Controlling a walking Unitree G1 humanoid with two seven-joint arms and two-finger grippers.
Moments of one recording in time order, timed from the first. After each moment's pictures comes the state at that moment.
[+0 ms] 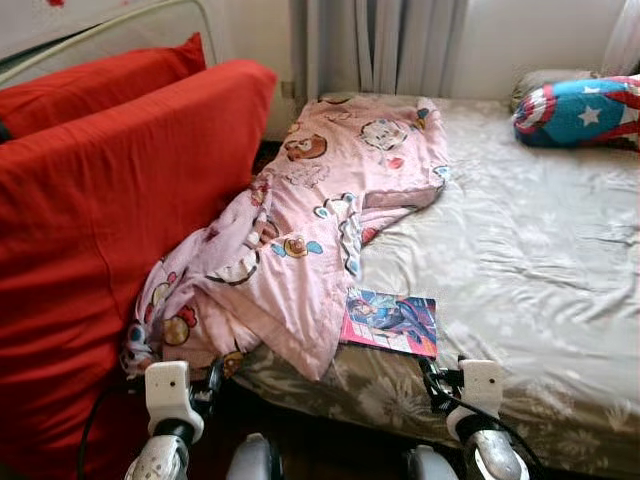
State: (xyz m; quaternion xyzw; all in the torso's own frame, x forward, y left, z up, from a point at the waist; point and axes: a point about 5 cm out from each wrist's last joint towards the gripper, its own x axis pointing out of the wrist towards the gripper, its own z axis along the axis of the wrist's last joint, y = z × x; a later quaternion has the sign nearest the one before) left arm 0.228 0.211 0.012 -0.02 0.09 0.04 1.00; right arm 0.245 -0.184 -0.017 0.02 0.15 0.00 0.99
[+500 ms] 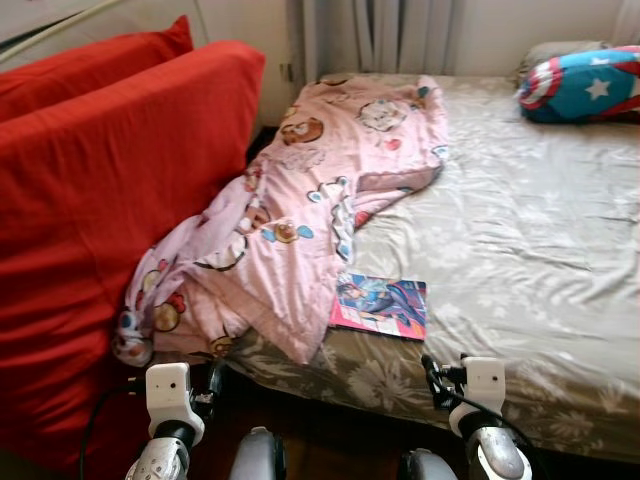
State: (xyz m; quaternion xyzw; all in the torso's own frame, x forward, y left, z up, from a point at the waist) left arm 0.233 0.209 0.016 -0.02 0.08 0.03 1.00; right arm 0.244 -0.186 -0.018 0.03 0.15 0.00 0.99
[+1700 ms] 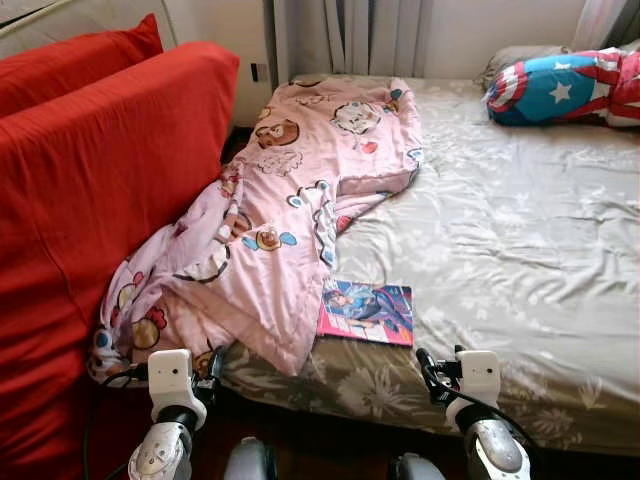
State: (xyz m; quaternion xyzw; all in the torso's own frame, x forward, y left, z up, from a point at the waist) left arm 0.243 0.209 0.022 -0.02 0.07 0.04 1.00; right arm 0.252 -0.181 -0.012 0.01 0.14 0.03 0.99
